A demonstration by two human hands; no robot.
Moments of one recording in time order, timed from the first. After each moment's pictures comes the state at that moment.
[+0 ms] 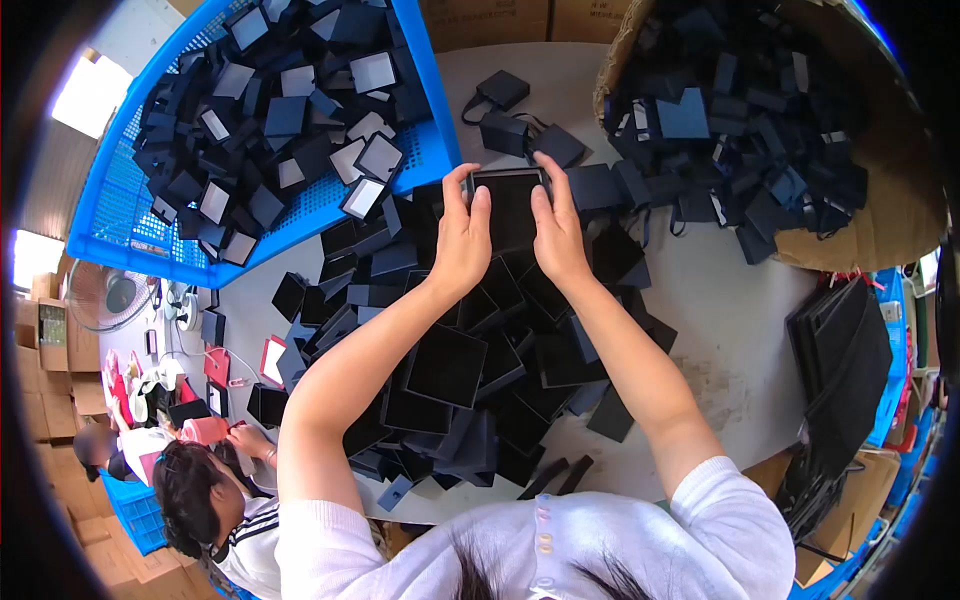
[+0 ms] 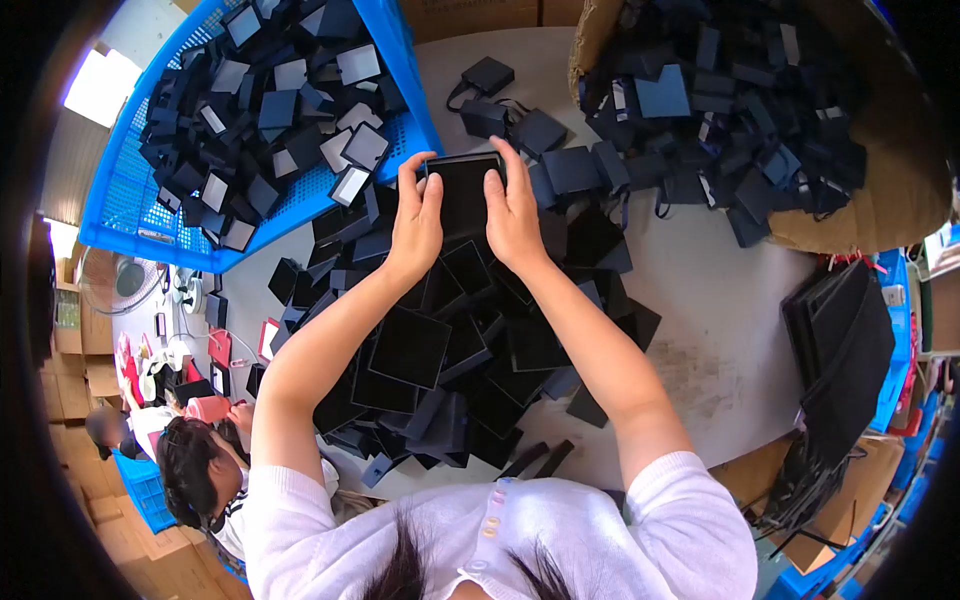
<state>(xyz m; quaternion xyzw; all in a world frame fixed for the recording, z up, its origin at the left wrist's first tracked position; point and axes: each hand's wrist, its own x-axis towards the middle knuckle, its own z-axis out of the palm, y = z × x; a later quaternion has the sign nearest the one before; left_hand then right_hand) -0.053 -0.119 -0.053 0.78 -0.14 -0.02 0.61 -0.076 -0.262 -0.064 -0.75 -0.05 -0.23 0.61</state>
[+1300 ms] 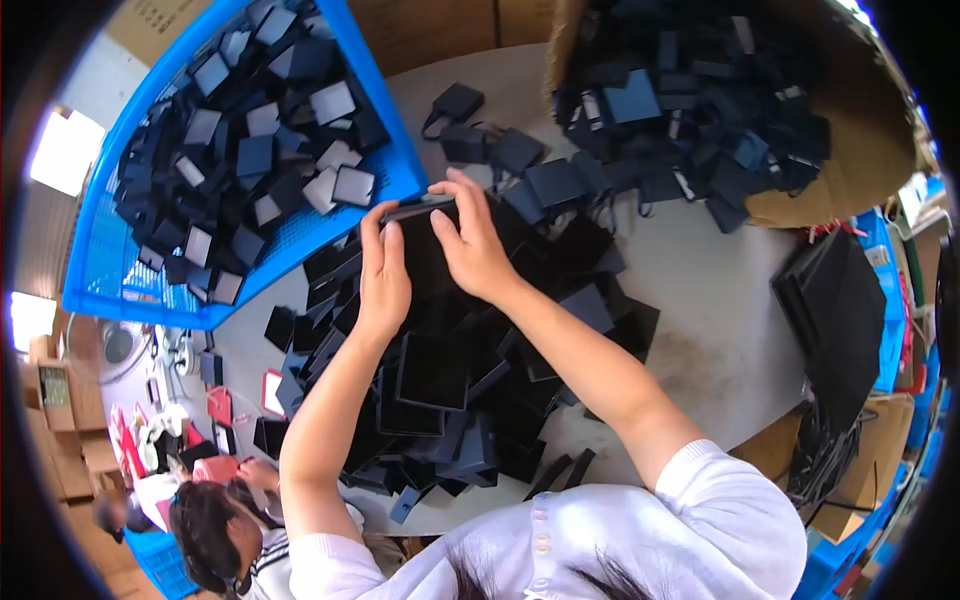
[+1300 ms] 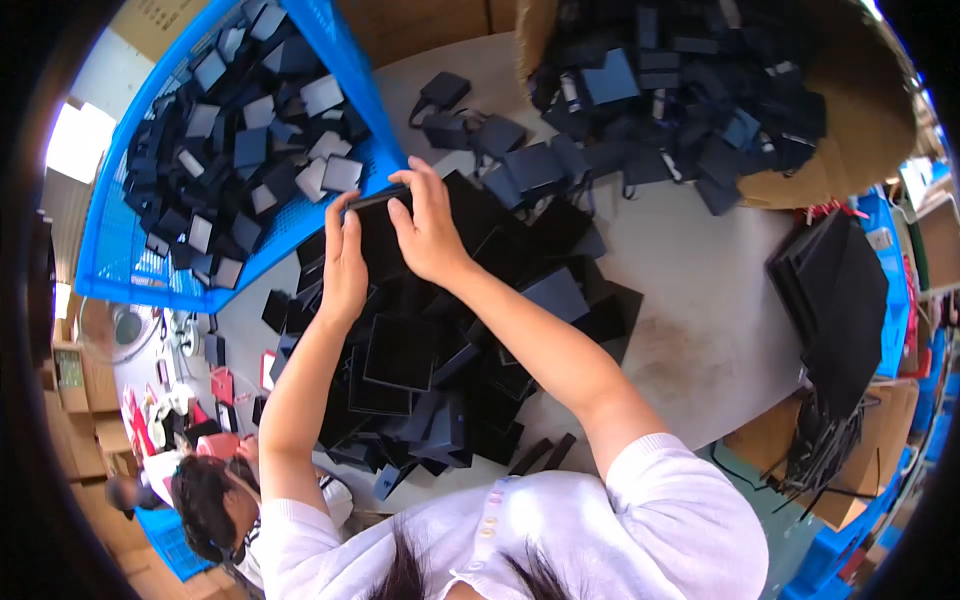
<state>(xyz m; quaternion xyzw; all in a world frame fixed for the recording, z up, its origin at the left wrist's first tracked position) -0.087 -0.074 -0.007 0.79 -0.12 -0.01 0.61 -0.082 -0.212 -0.048 -0.76 -0.09 -0.31 0.56</state>
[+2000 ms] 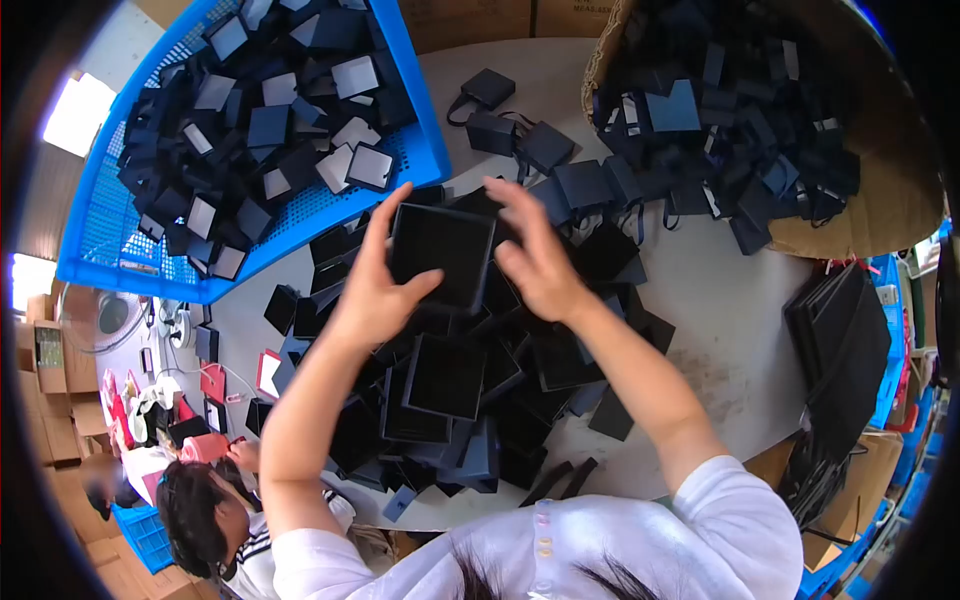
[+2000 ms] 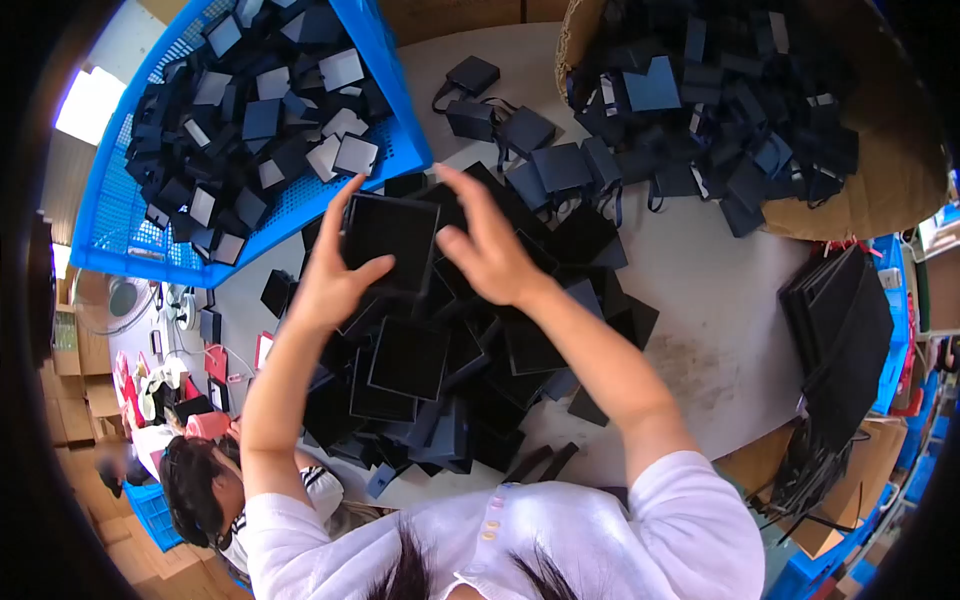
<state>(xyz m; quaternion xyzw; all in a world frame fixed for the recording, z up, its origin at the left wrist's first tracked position) -0.090 -0.053 0.040 0.81 -0.18 -0.16 0.53 -0.104 -0.261 -0.047 -0.69 -0.22 -0.14 0.67</state>
